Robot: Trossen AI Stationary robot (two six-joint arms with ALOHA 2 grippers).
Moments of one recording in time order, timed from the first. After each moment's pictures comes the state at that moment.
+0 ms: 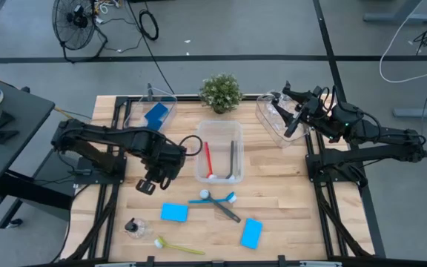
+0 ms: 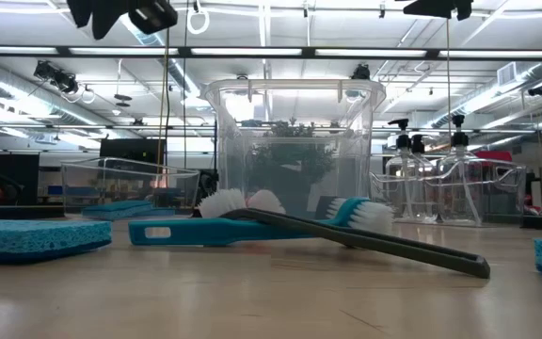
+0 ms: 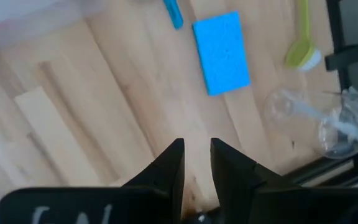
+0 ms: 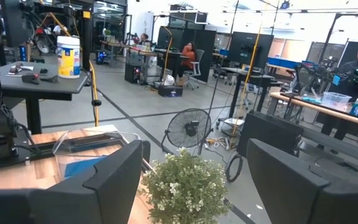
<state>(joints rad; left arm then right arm) -0.19 1.52 1.52 -1.44 0.16 0.21 -0.10 0.65 0.79 -0.11 0.53 -0.17</state>
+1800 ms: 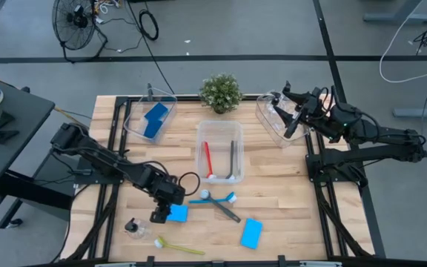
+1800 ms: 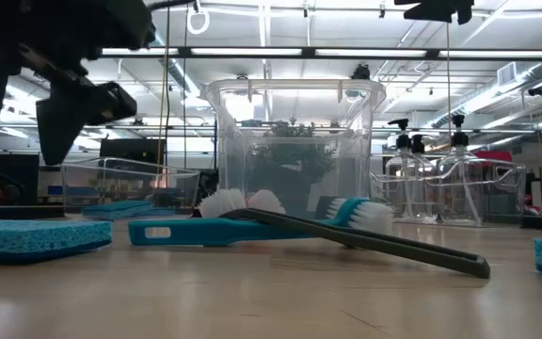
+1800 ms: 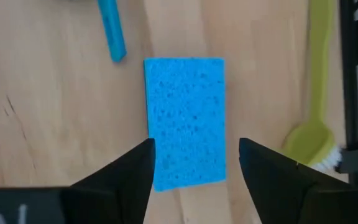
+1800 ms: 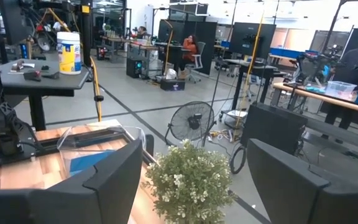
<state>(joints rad) -0.43 1.53 0.96 -0.63 0.16 -0.31 -0.10 0.65 0.79 -0.15 0.53 -0.12</state>
